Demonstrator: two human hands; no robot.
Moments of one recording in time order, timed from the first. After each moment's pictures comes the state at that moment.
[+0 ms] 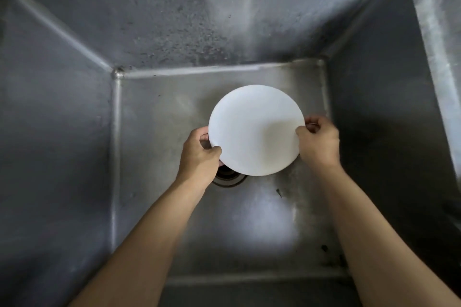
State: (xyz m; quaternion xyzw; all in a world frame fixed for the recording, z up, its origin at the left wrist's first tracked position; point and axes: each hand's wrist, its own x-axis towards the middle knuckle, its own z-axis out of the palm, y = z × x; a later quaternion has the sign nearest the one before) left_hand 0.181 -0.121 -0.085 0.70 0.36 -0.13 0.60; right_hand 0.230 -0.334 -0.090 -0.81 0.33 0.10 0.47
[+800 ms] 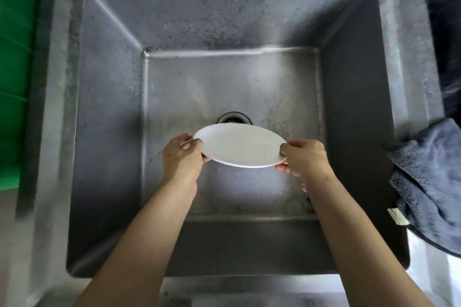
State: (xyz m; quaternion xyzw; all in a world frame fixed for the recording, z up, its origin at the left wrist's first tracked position) left_hand 0.093 -0.104 0.010 0.57 0.54 -0.04 0.62; right_hand 0.123 -0.316 -0.008 -0.74 0.38 0.26 0.49
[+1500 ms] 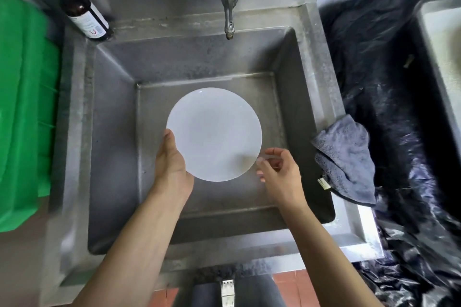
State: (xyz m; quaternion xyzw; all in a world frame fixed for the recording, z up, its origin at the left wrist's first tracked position) left_hand 0.077 -0.148 0.143 0.47 0.49 -0.03 0.73; right_hand 0.045 -0.339 0.108 -0.77 0.29 0.15 0.55
